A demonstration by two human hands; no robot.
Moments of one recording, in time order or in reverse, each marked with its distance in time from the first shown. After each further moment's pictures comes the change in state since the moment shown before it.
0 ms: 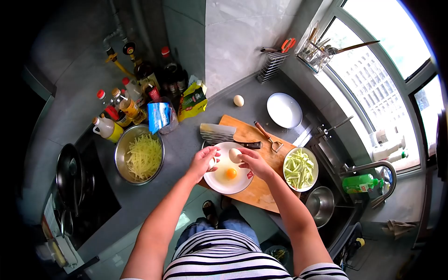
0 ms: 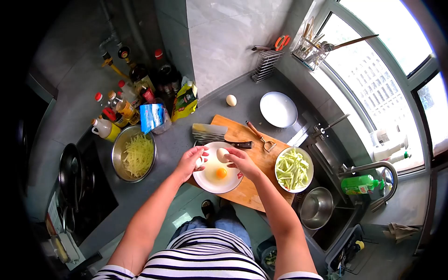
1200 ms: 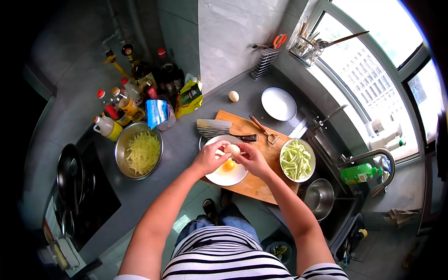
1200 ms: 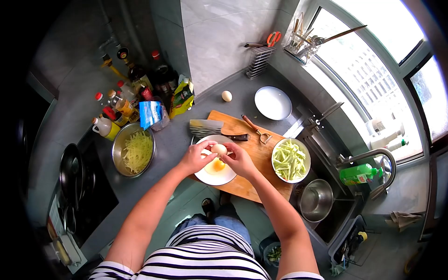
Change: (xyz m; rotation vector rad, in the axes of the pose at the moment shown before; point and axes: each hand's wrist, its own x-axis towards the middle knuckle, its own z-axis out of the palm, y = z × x) left_hand -0.016 0.018 0.033 0.716 -0.133 0.599; right_hand -0.048 -0.016 0.034 -0.291 0.100 -0.284
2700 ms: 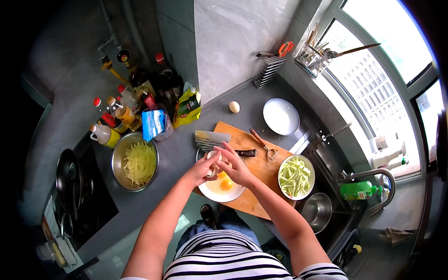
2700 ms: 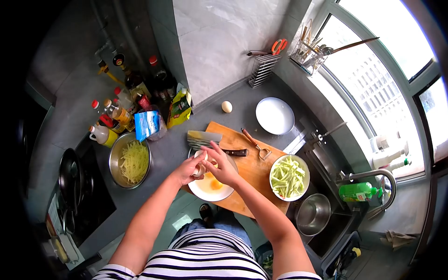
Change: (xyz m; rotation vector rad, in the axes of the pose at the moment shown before) left_hand 0.023 -0.017 -0.011 -0.921 -0.078 -0.736; right_hand 0.056 0.000 0.010 -0.284 -0.069 -0.269
